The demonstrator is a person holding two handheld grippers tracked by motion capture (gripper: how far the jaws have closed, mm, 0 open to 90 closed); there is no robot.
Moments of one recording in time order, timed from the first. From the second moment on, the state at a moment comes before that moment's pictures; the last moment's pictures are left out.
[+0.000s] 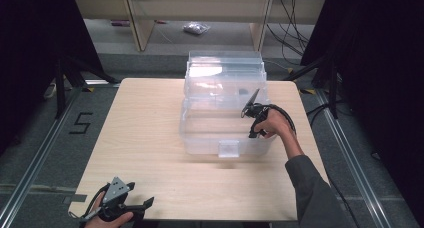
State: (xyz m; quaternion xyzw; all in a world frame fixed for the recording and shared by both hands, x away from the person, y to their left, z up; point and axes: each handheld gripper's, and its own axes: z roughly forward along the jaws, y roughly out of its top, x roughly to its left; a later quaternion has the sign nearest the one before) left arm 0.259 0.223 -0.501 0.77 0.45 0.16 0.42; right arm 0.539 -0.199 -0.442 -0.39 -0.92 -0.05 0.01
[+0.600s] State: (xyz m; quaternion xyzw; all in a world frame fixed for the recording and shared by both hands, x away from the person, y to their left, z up) left arm 0.258 0.222 -0.501 0.77 0.45 0.16 0.41; right arm 0.533 -0.205 -0.418 -0.40 -0.91 -0.11 -0.03
